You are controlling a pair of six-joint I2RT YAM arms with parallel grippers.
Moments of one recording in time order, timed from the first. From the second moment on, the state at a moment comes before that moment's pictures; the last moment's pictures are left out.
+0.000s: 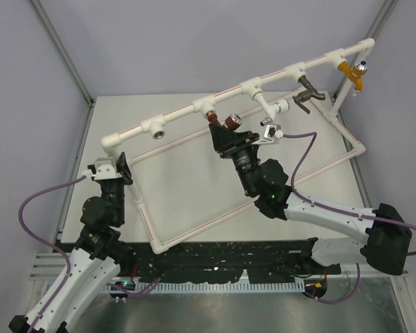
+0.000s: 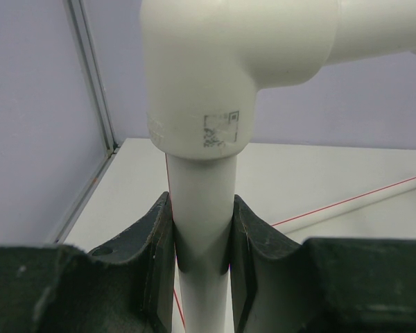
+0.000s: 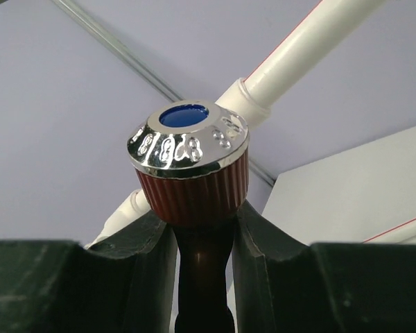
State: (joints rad) left arm -0.50 0.37 0.41 0.24 -0.56 0.15; right arm 0.99 1.24 0.81 0.87 0.60 0.64
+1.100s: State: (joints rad) left arm -0.50 0.37 0.41 0.24 -0.56 0.15; right arm 1.02 1.24 0.82 0.77 0.72 1.49
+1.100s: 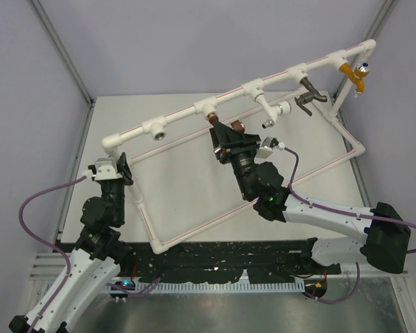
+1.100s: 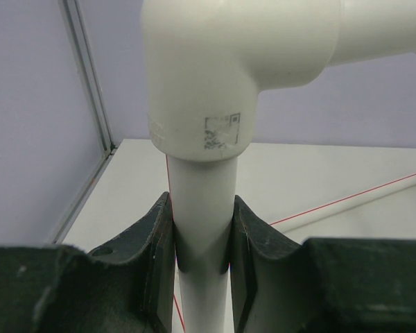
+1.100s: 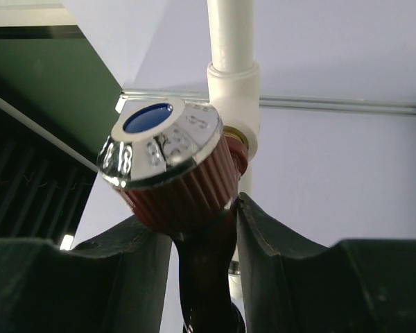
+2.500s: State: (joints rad) left arm -0.50 0.35 0.41 0.22 -0.55 0.16; right arm 1.01 0.65 0.51 0.62 0.42 0.23
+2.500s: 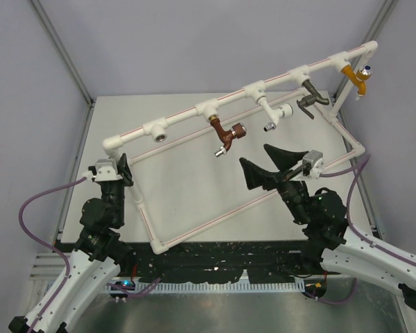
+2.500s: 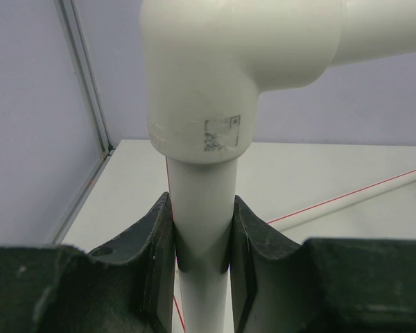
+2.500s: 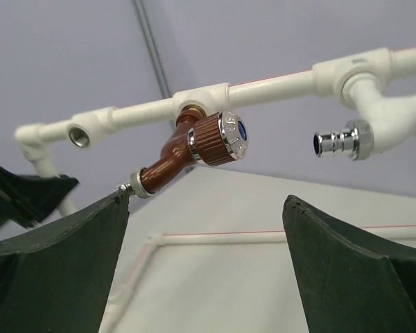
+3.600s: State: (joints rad) left arm -0.50 0.35 0.41 0.22 -0.55 0.16; right arm 1.08 0.92 0.84 0.20 0.26 -1.65
